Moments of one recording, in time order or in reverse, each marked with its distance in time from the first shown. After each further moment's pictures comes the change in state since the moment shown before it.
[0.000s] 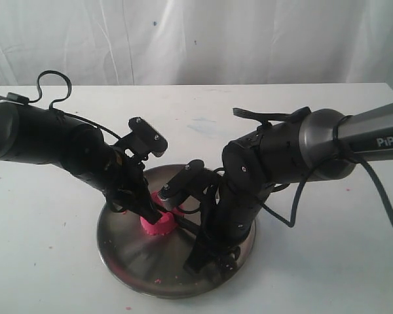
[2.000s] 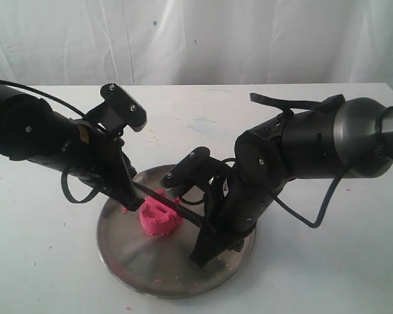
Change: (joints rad) left arm 0.000 -0.291 0.112 0.002 0.038 0.024; right arm 0.000 -0.119 0.041 -0.014 0.003 0.000
